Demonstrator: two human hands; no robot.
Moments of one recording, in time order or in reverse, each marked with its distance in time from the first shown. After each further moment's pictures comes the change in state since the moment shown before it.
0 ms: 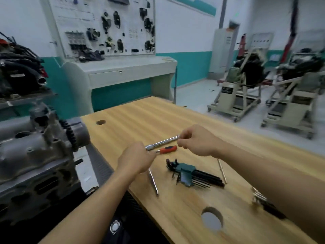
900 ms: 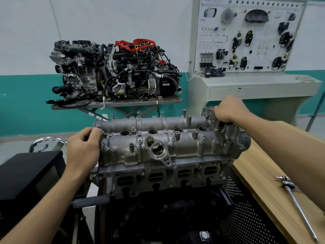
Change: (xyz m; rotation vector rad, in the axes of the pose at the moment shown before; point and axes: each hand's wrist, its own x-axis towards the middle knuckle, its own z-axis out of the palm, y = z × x) left_hand -0.243 -0.323 -0.267 -0.443 1.135 -0.265; right_hand 0.103 -0.323 0.130 -0.175 0.165 -0.262
